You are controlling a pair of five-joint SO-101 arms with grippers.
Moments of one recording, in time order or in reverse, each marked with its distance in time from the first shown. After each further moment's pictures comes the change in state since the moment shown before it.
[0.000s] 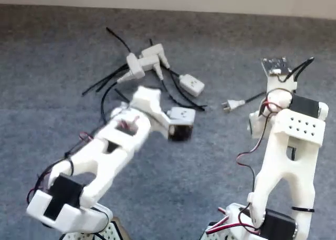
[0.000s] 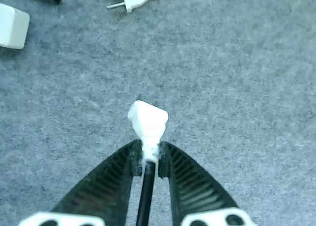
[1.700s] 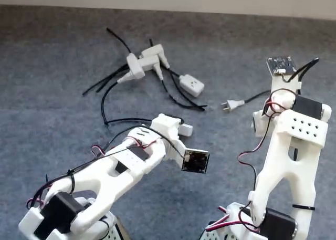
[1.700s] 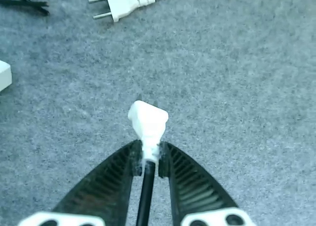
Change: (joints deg) left arm 13.5 -10.5 7.8 12.9 10.8; right arm 1.9 0.2 0.0 -2.3 0.4
